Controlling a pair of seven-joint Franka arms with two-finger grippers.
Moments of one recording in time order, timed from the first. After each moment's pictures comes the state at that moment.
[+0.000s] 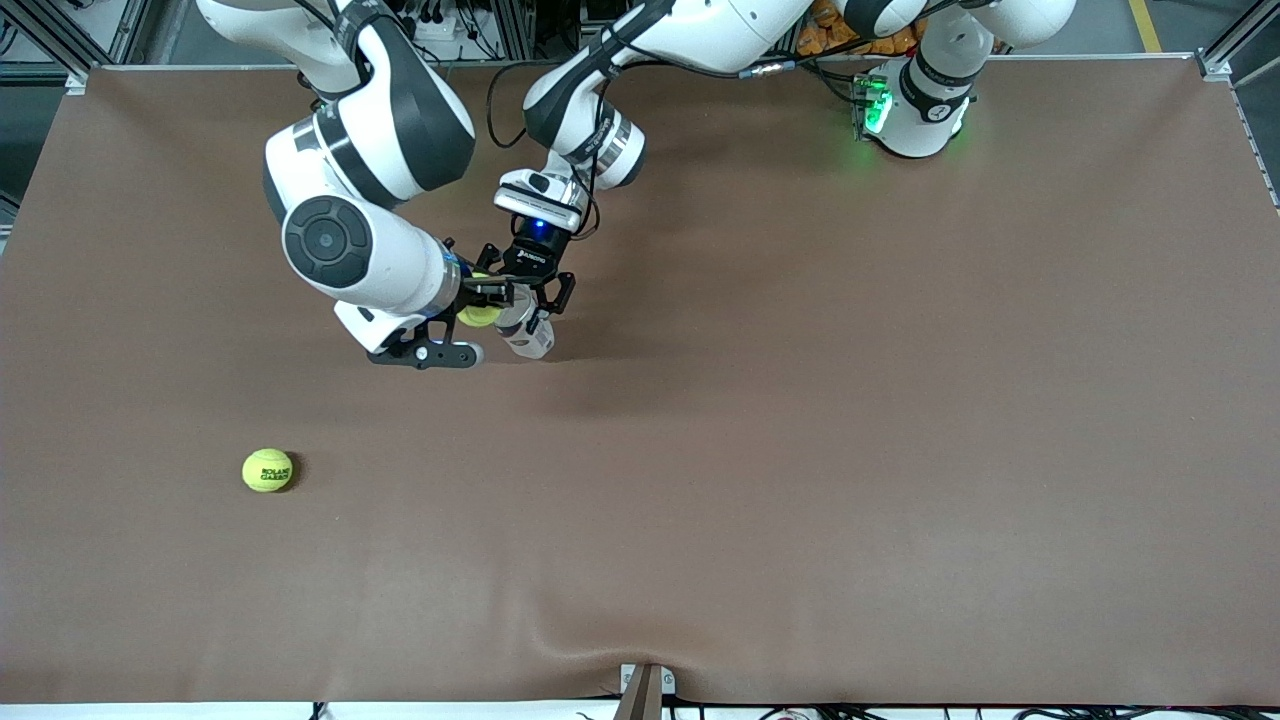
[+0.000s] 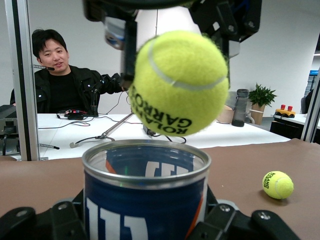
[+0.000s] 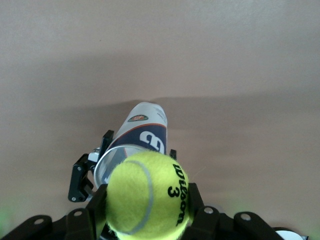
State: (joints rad) left arm -1.06 0.86 -0.13 -1.47 2.18 2.12 -2.52; right arm 0.54 0.32 -0.07 -1.58 0.22 1.64 0.48
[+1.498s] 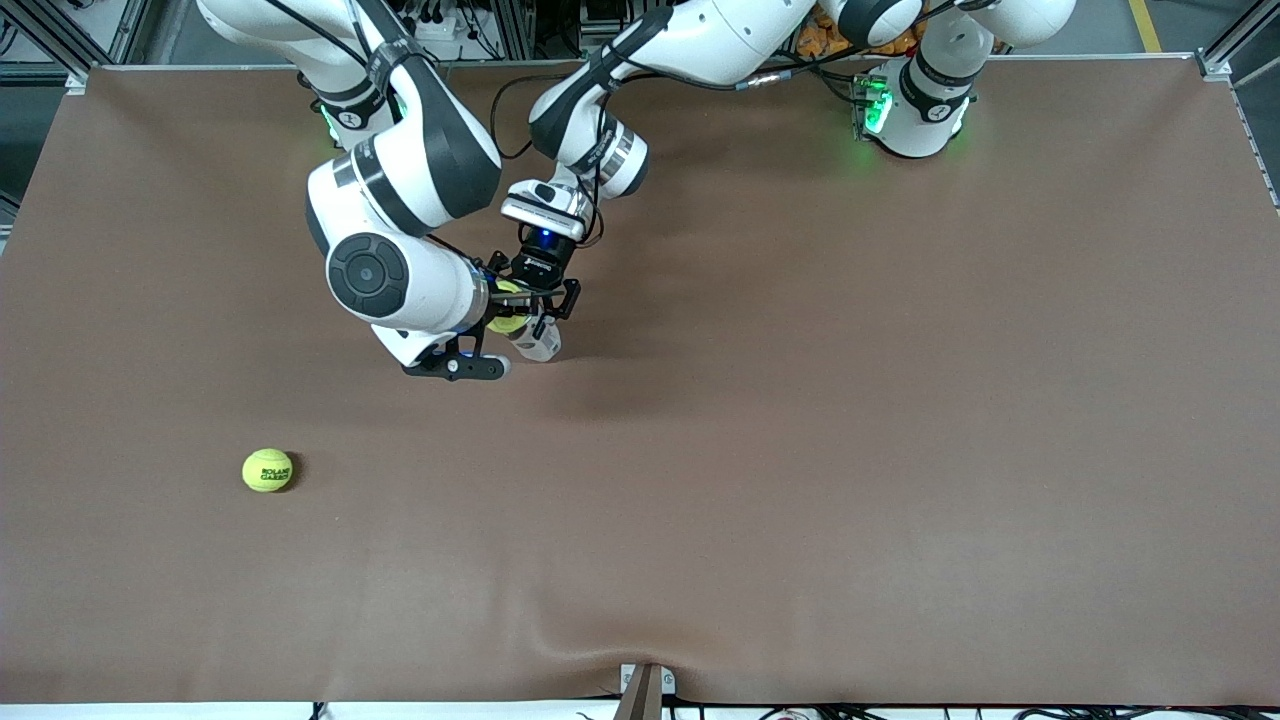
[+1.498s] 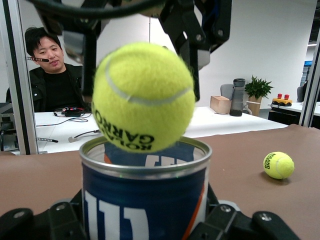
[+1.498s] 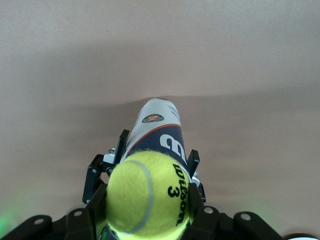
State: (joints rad) left arm -1.06 0.90 -0.13 -1.48 2.21 2.12 -2.52; right arm 0.55 0.38 -0.07 -1.60 0.27 1.71 0.48
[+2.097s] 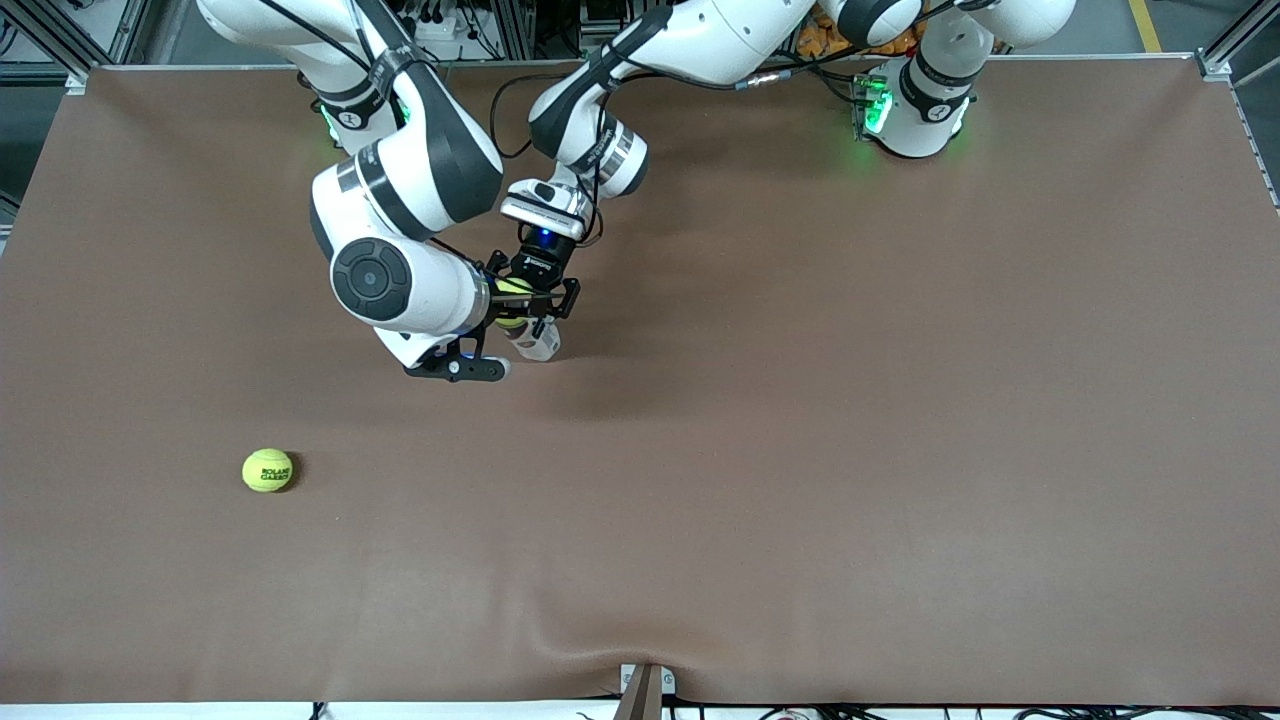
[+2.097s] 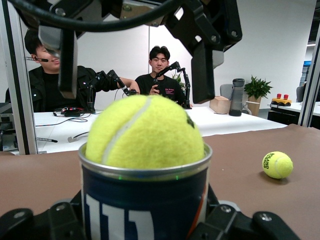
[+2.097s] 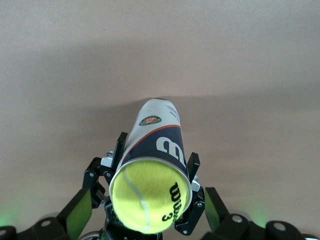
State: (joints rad) left arm -1.07 0.90 -0.13 -1.48 2.21 2.12 -2.52; right arm 0.55 0.38 -0.08 -1.61 0.27 1.71 0.48
